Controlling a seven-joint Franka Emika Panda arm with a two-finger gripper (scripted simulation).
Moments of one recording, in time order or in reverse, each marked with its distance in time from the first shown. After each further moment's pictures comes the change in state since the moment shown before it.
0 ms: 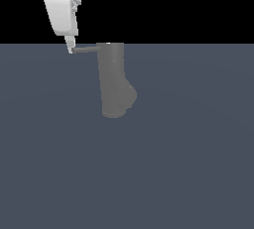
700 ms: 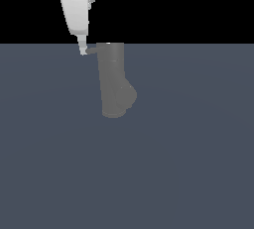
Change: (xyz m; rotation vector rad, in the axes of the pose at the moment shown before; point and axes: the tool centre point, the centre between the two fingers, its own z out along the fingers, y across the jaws) arm 0.035 0.040 0.000 -0.004 -0.001 -0.010
